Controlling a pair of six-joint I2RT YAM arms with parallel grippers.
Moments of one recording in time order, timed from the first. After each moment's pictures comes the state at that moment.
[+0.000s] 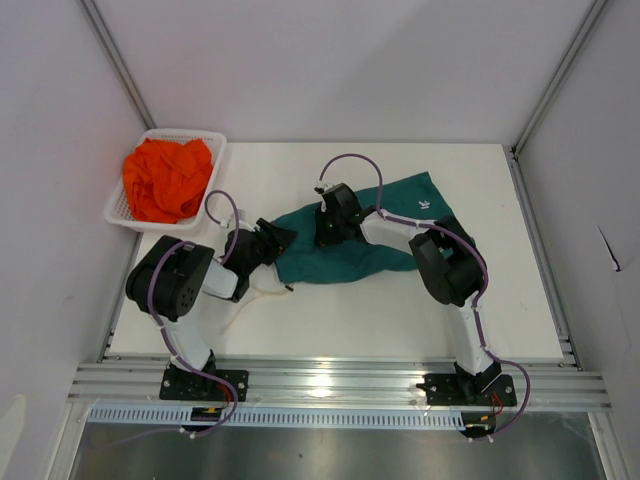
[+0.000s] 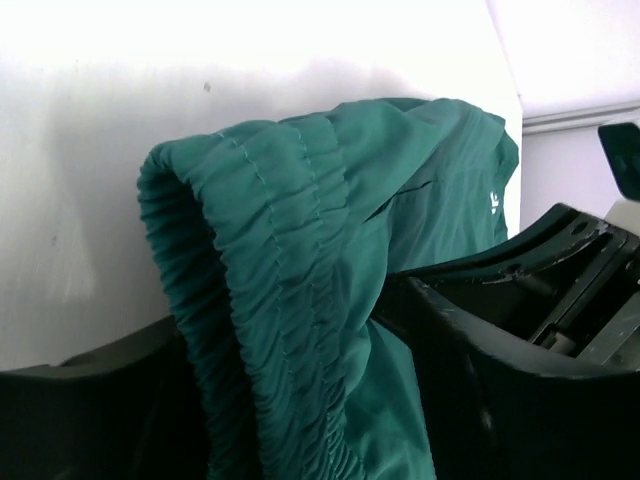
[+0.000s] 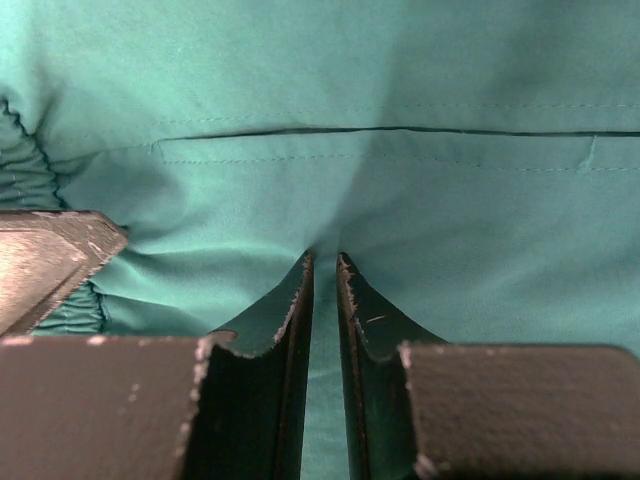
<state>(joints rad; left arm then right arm) -0.30 1.79 0.47 0.96 0.11 -1.04 0.68 2.15 1.49 -0.17 -0.13 0.41</state>
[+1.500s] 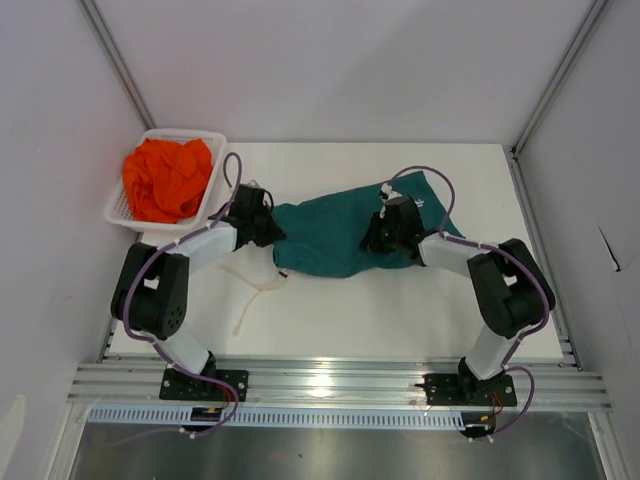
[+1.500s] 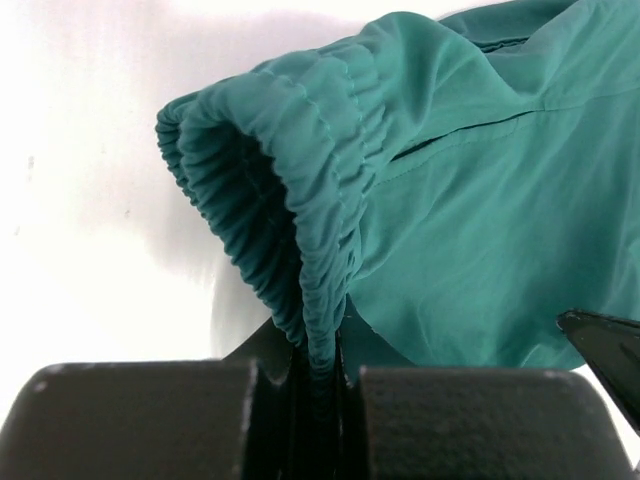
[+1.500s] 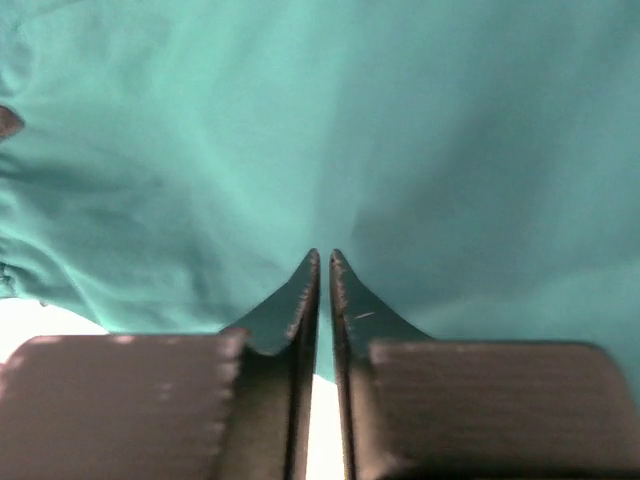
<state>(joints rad) -0.32 1.65 0.96 -0.16 0.06 -0.75 0.48 1.75 1.00 0.01 -0.18 0.49</state>
